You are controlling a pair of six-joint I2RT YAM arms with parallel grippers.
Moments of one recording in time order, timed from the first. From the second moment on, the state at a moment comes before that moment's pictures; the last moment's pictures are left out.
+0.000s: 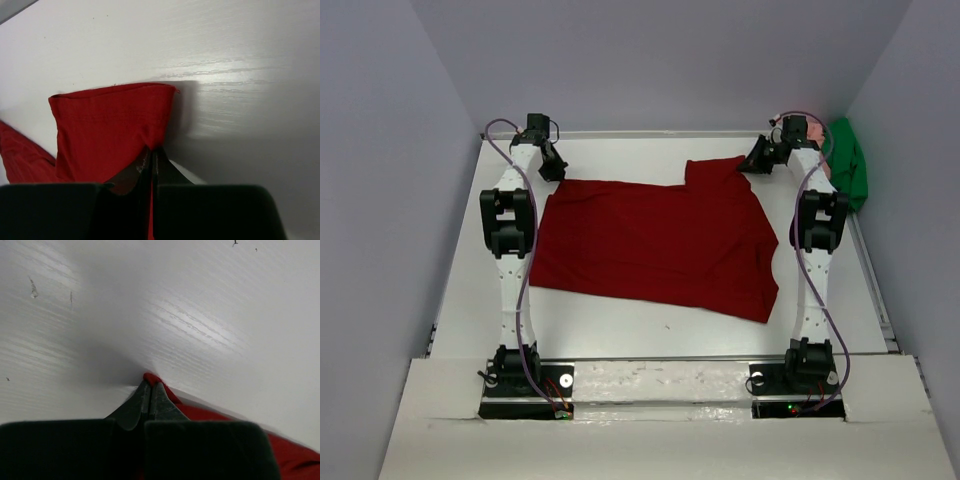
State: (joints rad) left arm -0.01 2.50 2.24 -0.74 0.02 -0.57; right arm -0.10 2.71 2.46 -0.63 -0.59 0.36
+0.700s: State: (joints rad) left arm 0.02 2.36 2.15 -0.75 0.00 -0.58; right arm -0.11 2.58 2.52 -0.70 -0.56 0.33
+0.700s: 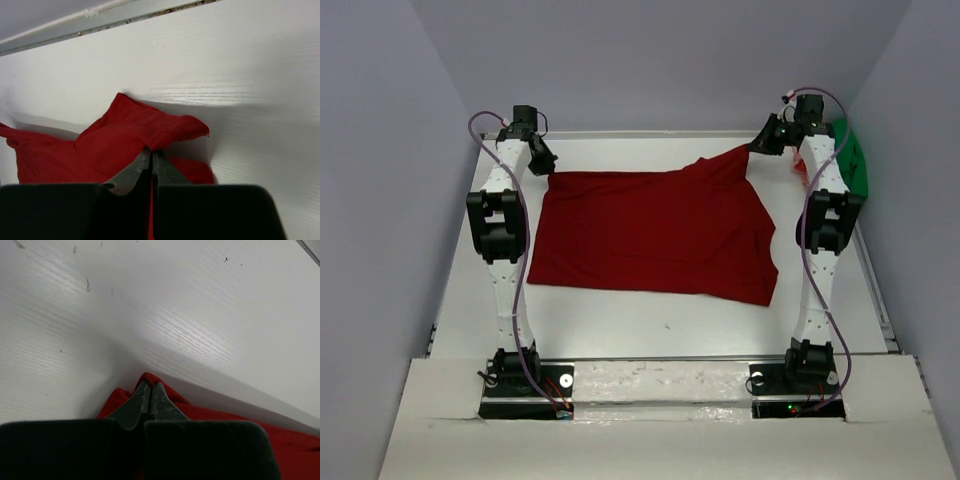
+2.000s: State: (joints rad) left arm 0.07 2.10 1.81 -0.73 -0.02 -0.62; right arm -0.13 2.24 2.14 -0.70 -0.58 0.35
